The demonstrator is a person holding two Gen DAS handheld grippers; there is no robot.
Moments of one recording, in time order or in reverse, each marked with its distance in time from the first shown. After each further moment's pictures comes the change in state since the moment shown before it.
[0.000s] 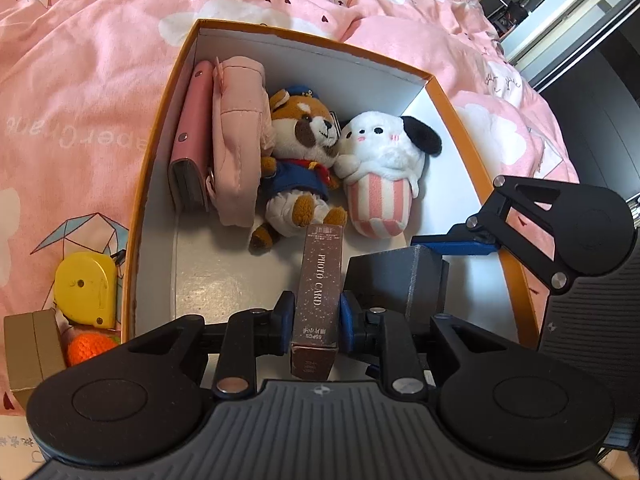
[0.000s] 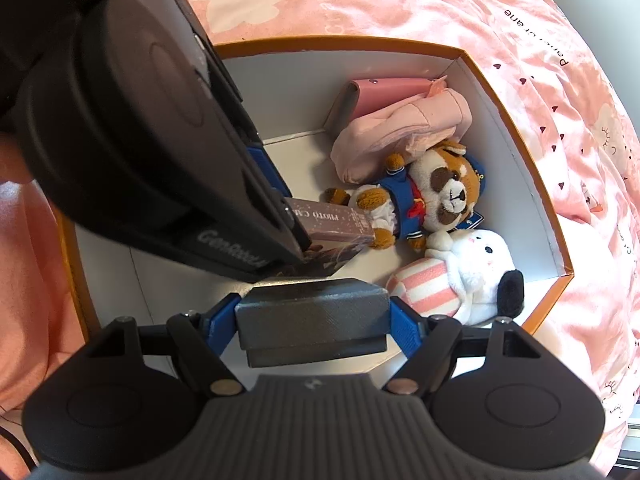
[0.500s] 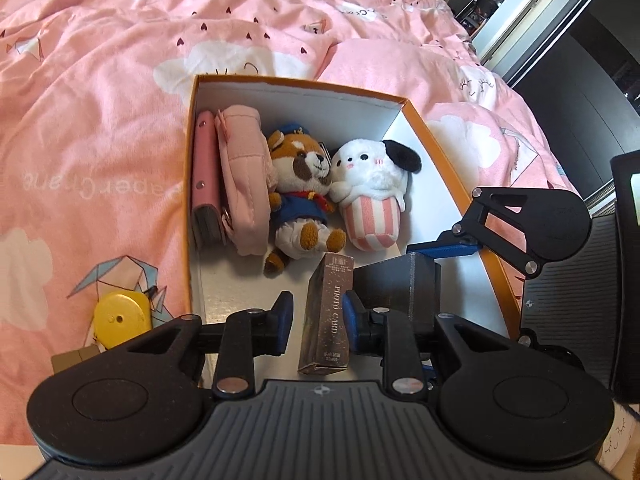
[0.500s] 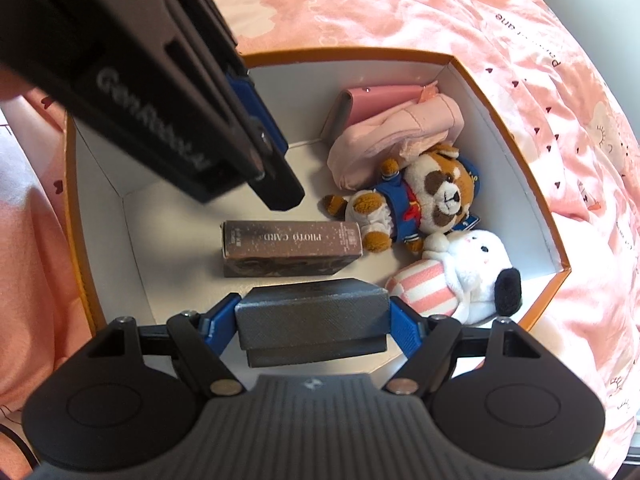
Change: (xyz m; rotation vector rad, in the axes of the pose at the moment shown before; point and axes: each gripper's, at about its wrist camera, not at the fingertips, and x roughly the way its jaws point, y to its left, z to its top) left arm -0.038 0.005 0.008 0.110 -0.058 -0.015; right arm -0.010 -0.006 -0.008 0.020 -0.043 0.006
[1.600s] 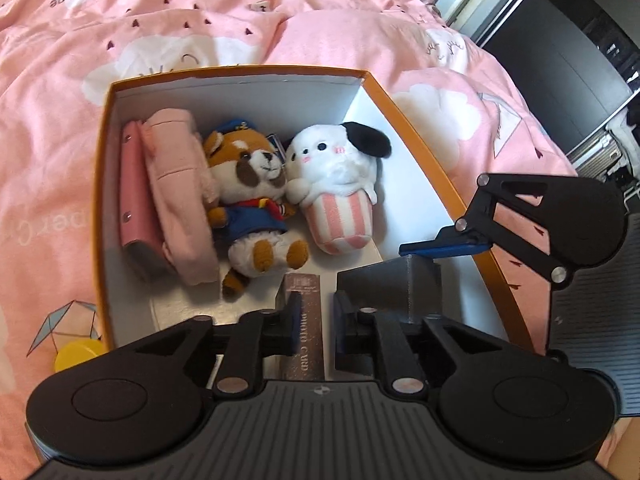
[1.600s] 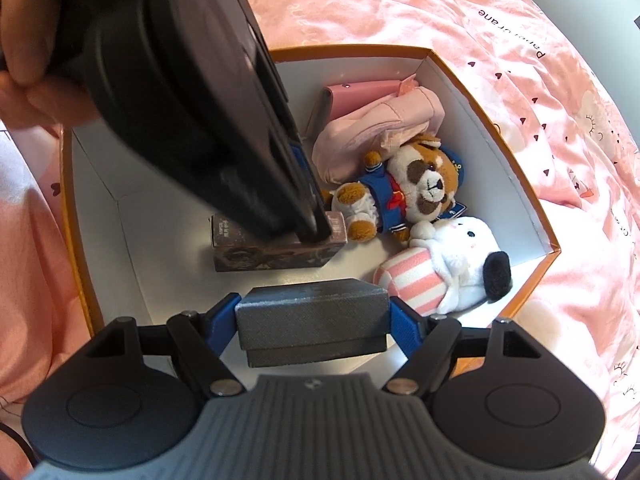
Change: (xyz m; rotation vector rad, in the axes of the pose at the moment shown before) left arm 0.046 -0.022 0.018 0.135 0.083 -0.042; right arm -0.005 -0.004 -0.013 0.055 -0.023 -0.005
